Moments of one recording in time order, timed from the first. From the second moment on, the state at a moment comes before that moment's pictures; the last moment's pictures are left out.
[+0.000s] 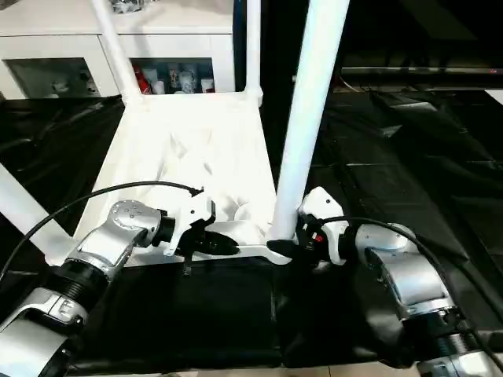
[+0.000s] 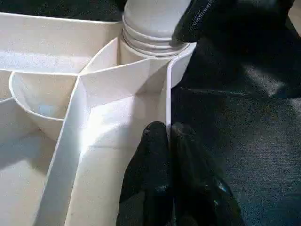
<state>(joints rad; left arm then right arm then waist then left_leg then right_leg) -0.64 0.24 -0.30 0.67 0.02 0.10 -1.19 -0.32 -0.48 0.14 0.20 0.19 0.34 0.94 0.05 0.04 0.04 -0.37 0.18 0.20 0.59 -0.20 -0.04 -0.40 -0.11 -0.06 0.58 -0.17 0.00</state>
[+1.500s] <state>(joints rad) -0.63 0.27 -0.31 0.66 0.00 0.07 -1.24 -0.35 -0.54 0.19 0.21 0.17 0.36 1.04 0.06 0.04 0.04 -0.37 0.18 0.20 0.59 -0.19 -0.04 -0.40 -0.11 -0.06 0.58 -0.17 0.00</state>
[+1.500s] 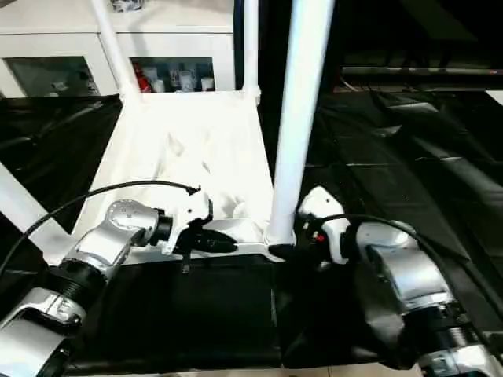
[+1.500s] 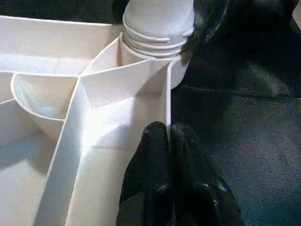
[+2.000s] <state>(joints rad) -0.63 0.27 -0.31 0.66 0.00 0.07 -1.23 -0.38 -0.50 0.19 0.28 0.16 0.31 1.02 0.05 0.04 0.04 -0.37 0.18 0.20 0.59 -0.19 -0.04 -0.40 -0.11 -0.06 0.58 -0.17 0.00</state>
